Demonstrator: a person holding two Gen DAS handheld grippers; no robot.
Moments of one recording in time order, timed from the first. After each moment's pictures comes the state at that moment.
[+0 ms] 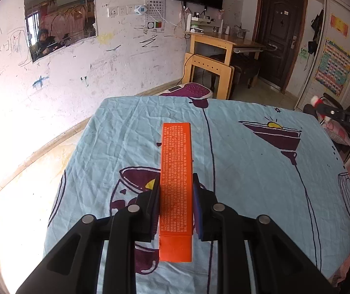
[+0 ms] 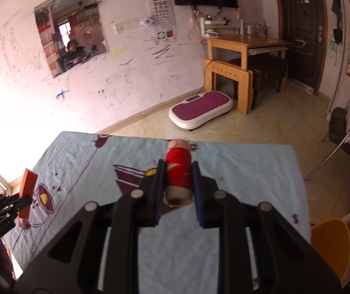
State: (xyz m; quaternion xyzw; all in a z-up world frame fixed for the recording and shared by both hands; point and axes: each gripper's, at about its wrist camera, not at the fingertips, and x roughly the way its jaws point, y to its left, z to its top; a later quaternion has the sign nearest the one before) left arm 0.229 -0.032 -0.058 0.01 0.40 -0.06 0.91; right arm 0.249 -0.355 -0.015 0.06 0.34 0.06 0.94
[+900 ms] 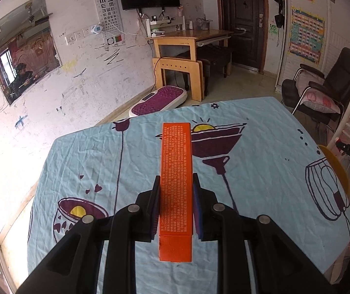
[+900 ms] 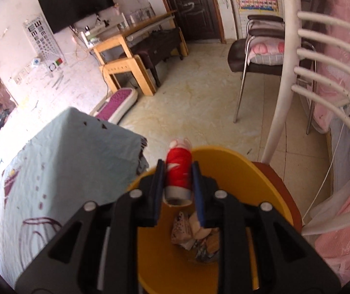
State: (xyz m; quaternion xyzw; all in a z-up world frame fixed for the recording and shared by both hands) left arm 0.207 -0.175 -0.028 0.11 0.39 -0.11 0.91; right arm 0.147 -0.619 -0.132 0.23 0.37 -0.17 0.88
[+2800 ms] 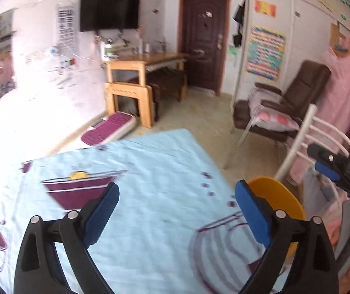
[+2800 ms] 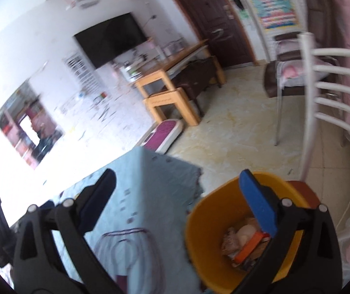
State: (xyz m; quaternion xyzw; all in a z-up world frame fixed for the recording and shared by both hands) left arm 0.202 -0.328 -0.035 0.05 0.32 -0.22 0.92; right arm 0.110 -0.588 -0.051 0.28 0.25 -0.05 0.93
